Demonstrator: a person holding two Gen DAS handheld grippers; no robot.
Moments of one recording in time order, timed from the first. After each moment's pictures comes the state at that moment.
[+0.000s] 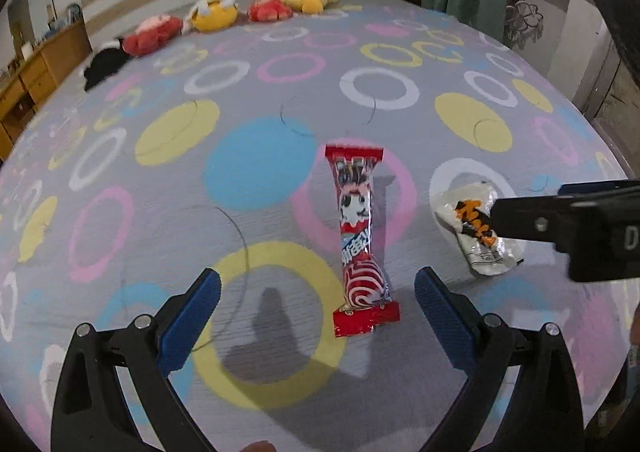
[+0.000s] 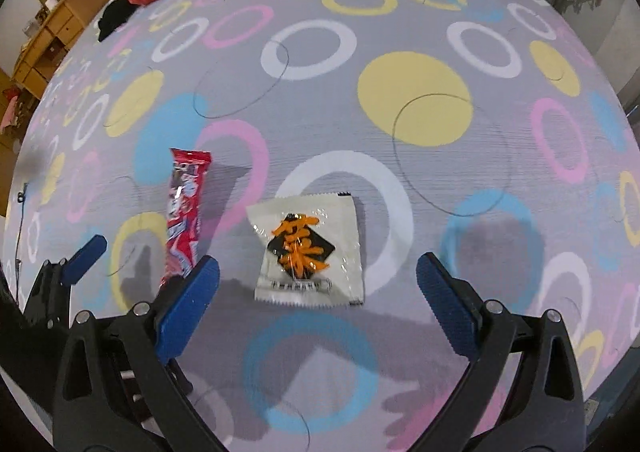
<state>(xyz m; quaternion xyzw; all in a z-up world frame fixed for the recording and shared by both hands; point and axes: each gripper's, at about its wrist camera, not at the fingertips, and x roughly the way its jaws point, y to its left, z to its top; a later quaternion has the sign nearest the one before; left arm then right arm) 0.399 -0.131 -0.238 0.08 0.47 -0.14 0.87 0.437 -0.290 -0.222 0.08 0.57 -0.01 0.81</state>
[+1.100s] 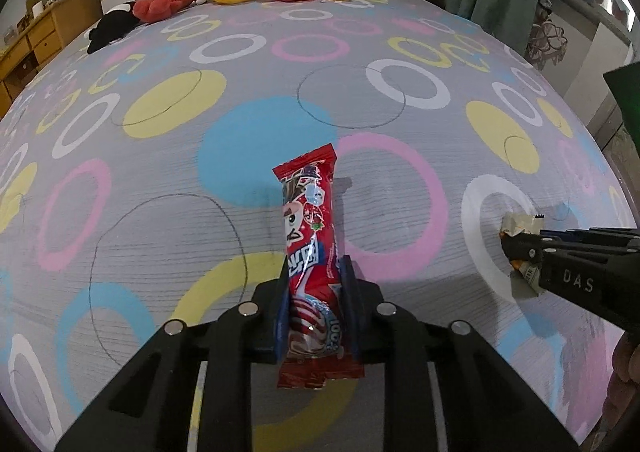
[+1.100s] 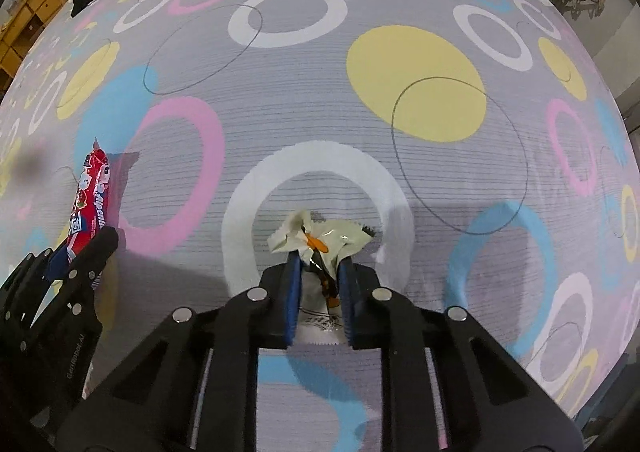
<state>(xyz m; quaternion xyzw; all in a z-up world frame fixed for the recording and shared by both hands) 0.425 -0.122 -0.259 0.03 0.48 -0.12 0.87 0.449 -0.290 -0.260 0.04 0.59 -0.04 0.80</state>
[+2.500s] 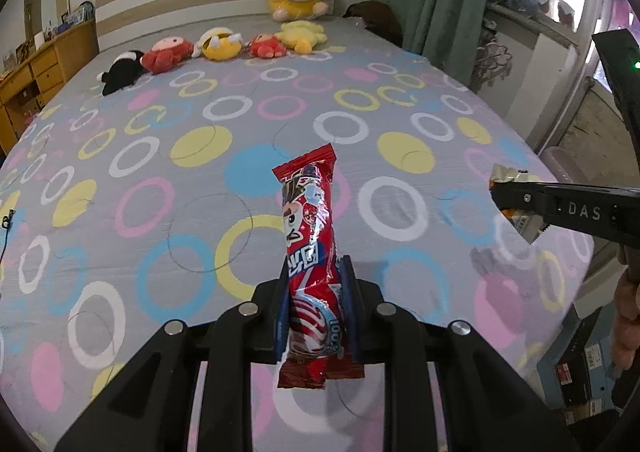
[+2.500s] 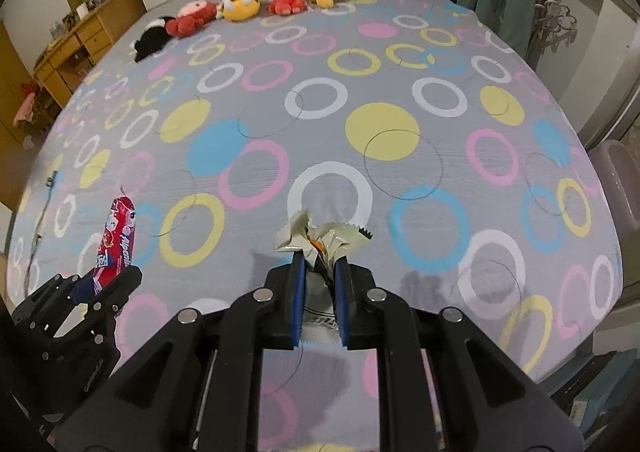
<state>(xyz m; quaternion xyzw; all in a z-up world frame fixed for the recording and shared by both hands) 0.286 -0.105 -0.131 0.03 0.42 -0.17 0.89 0.324 -0.293 -0.117 0.06 0.50 0.00 0.87</state>
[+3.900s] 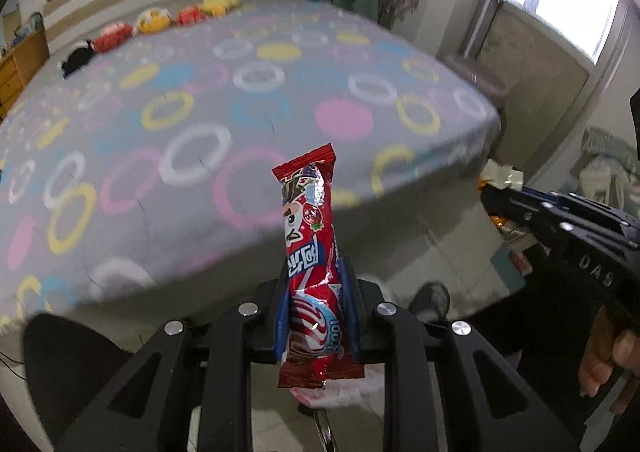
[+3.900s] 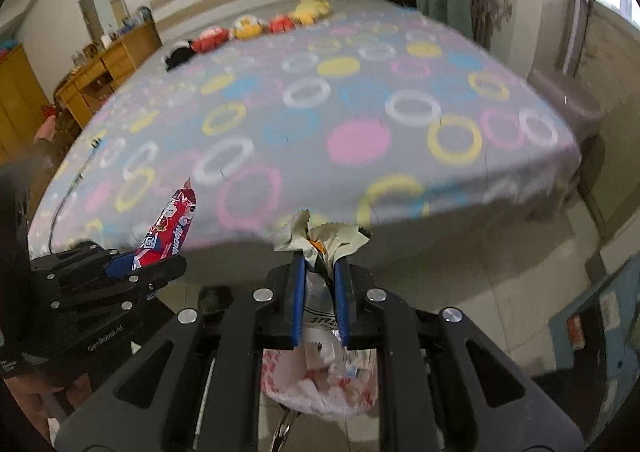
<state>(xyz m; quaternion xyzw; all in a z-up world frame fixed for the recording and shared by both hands) 0.020 -0.143 -0.167 0.08 0.47 -0.26 0.84 -0.013 -0.311 -0.153 0.10 0.43 -0.01 0.89</state>
